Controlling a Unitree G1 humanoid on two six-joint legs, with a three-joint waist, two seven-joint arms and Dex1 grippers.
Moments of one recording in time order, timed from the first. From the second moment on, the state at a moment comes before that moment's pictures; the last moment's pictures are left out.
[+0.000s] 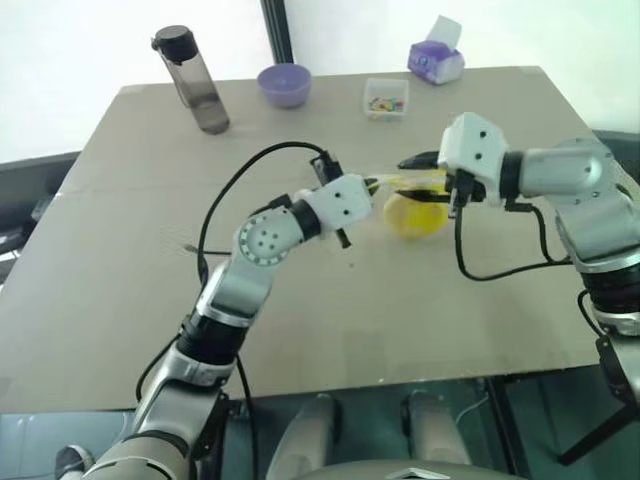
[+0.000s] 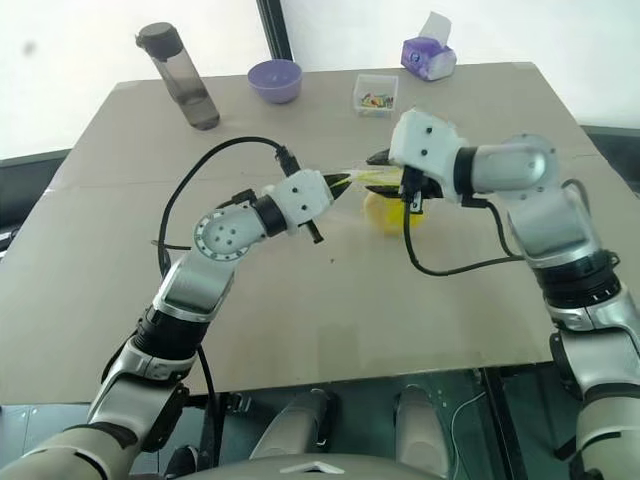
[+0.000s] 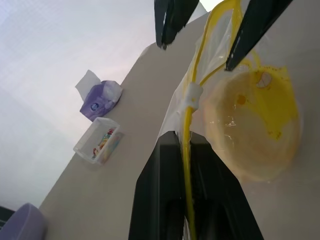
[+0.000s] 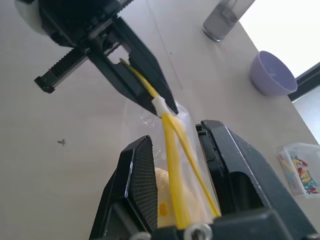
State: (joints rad) left arm -0.61 0.42 -0.26 -0.14 0.21 0.12 -0.63; right arm -0.85 -0.70 0.26 -0.06 0.02 0.11 1.08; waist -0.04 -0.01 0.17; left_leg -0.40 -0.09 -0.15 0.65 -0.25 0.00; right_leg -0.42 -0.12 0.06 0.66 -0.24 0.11
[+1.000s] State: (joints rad) left arm -0.62 0.45 -0.29 -0.15 0.26 0.10 -0.66; right arm -0.87 -0.64 0.27 0.00 -0.02 0.01 1.13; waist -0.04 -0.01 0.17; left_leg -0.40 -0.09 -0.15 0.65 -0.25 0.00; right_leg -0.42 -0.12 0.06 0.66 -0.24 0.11
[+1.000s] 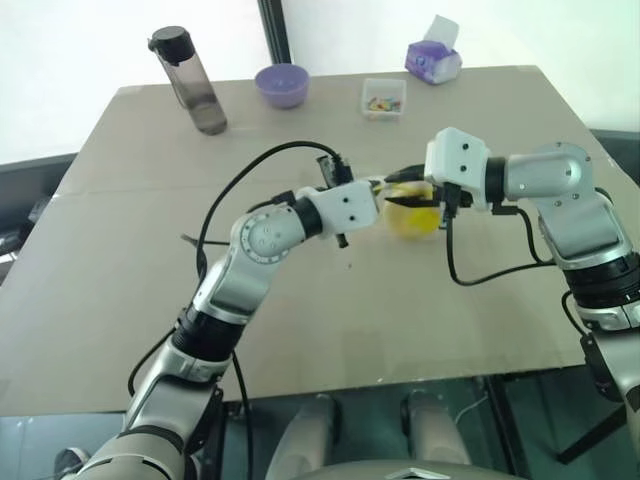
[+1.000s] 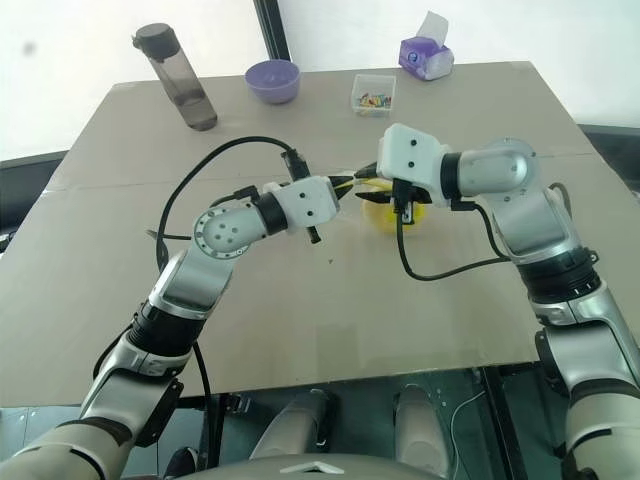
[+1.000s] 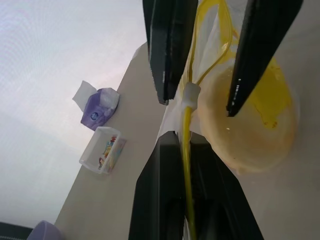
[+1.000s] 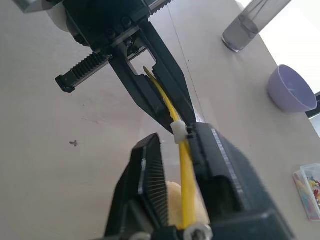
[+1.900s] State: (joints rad) left arm -0.59 0.52 -0.25 -0.13 0.27 0.06 -0.65; right arm -0.86 -0.75 0.24 0.06 -0.06 0.00 1.10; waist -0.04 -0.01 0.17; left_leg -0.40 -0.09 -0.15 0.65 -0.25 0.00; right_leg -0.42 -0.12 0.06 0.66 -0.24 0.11
